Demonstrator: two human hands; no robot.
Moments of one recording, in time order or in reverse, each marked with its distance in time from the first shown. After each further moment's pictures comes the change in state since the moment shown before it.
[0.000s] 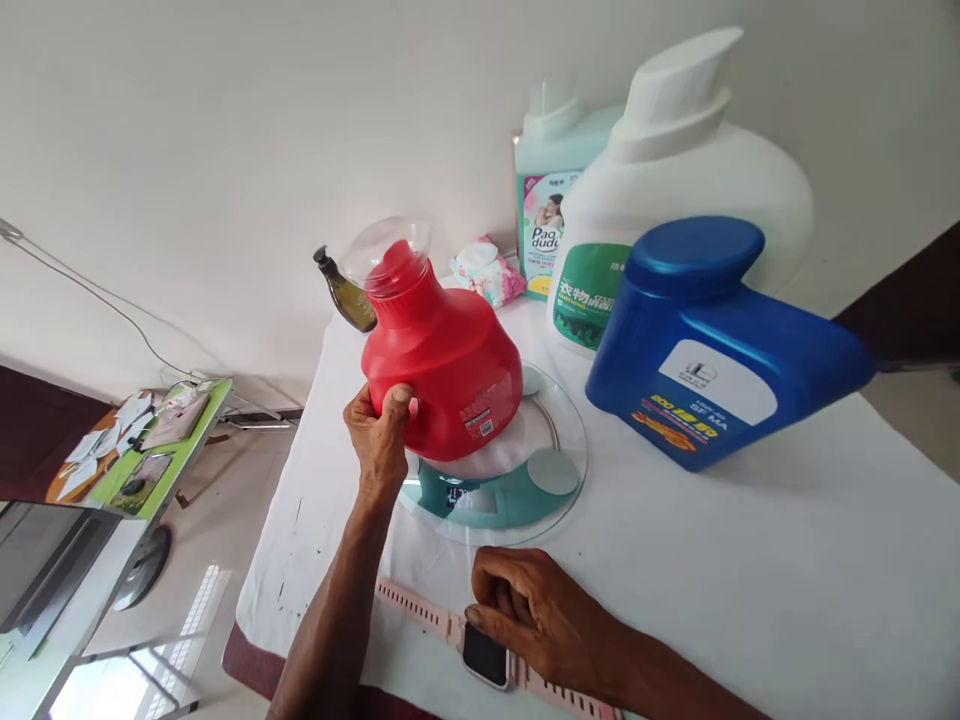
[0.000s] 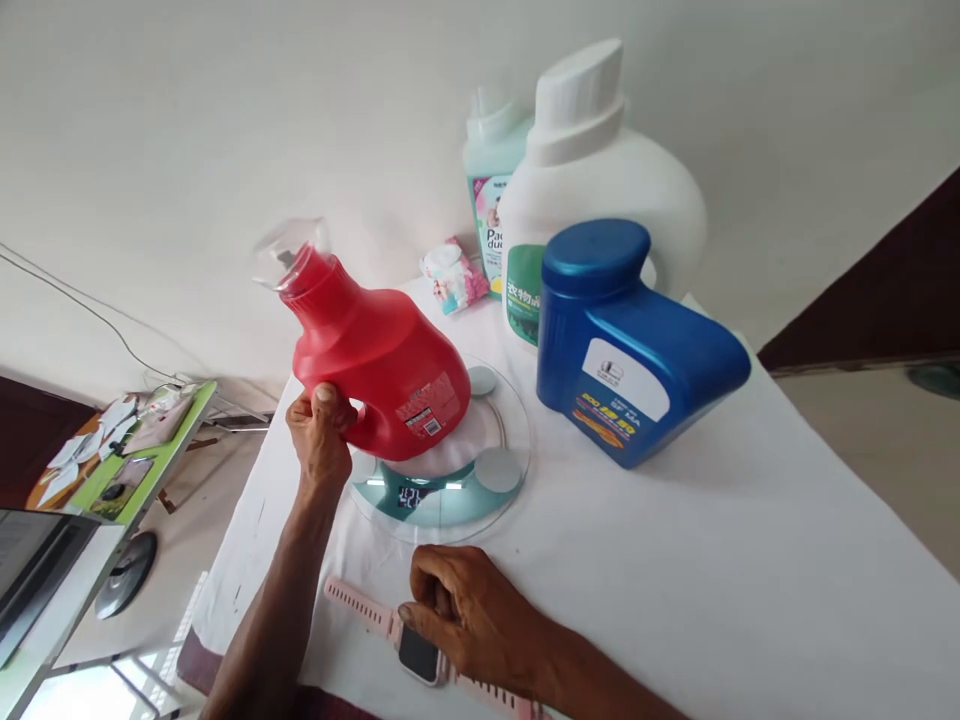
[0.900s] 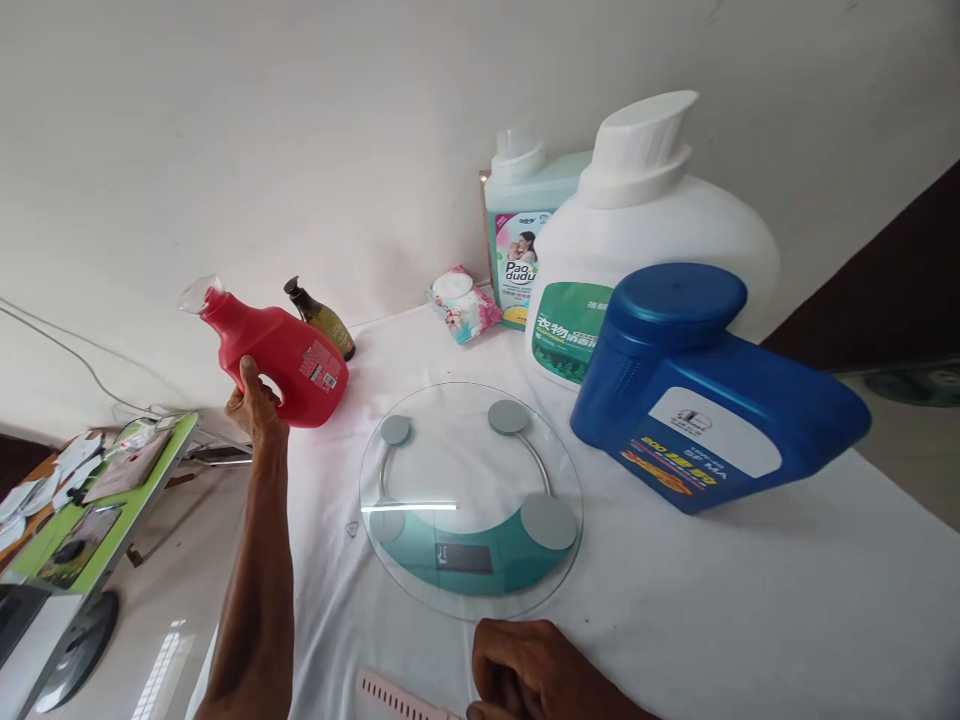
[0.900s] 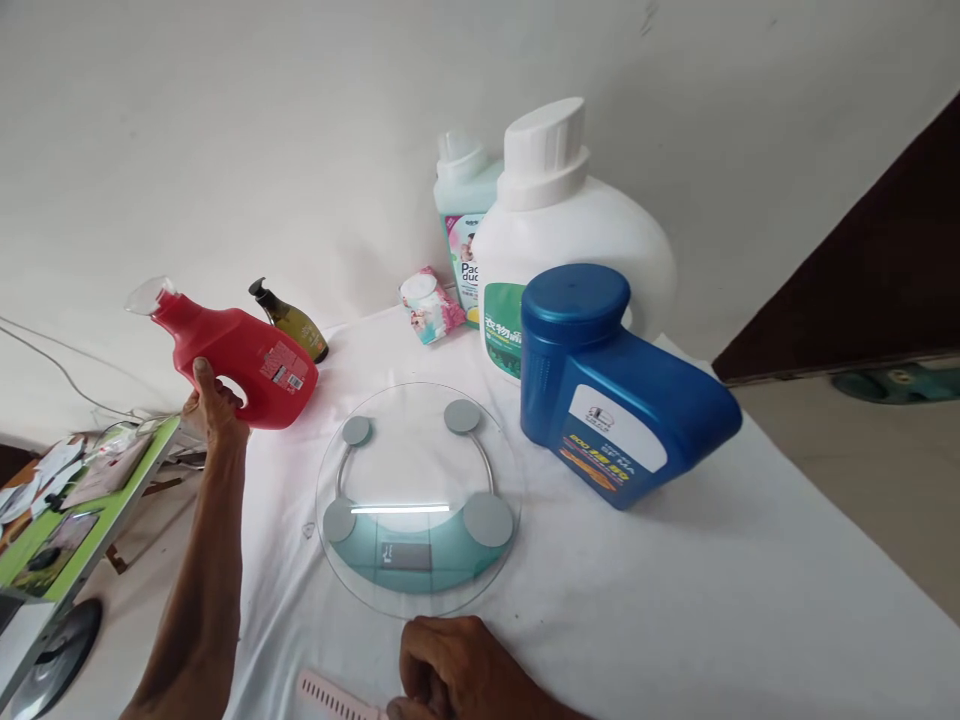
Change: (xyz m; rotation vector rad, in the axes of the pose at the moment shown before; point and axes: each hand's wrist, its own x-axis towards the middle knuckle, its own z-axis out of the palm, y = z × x) left_hand 0.185 -0.048 -0.089 0.108 0.506 0.117; right_hand 0.004 -0.001 -0.002 0.048 0.011 0.180
